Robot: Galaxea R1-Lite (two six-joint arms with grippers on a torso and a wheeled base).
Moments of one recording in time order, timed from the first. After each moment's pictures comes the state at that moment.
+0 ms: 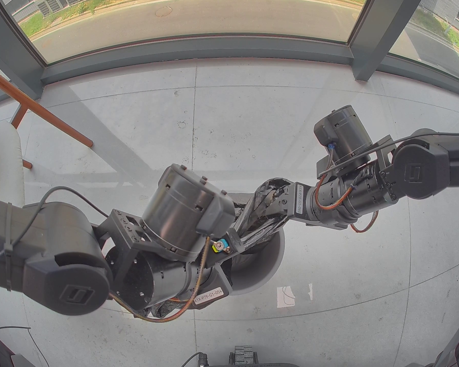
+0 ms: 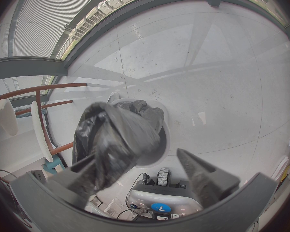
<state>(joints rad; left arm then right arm) -0.88 1.74 -1.06 0.08 0.33 0.49 0.66 1.91 -1.42 0.38 -0.06 0.65</state>
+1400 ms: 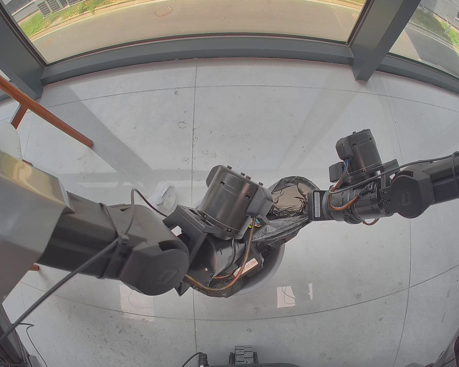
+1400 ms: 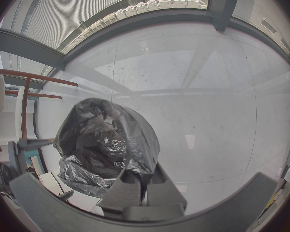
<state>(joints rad) -0.83 2.00 -1.21 -0.09 0.35 0.39 0.50 1.96 -1.19 0.00 -0.09 0.33</state>
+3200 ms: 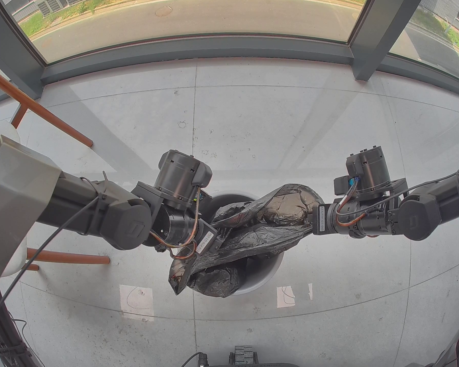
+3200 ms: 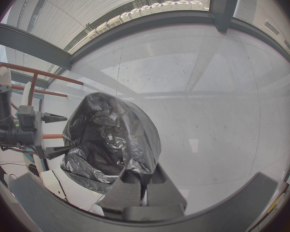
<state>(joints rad) -0.60 2.04 -1.24 -0.02 0.23 0.22 0.50 1.91 -1.02 -0.21 -0.05 0.31</state>
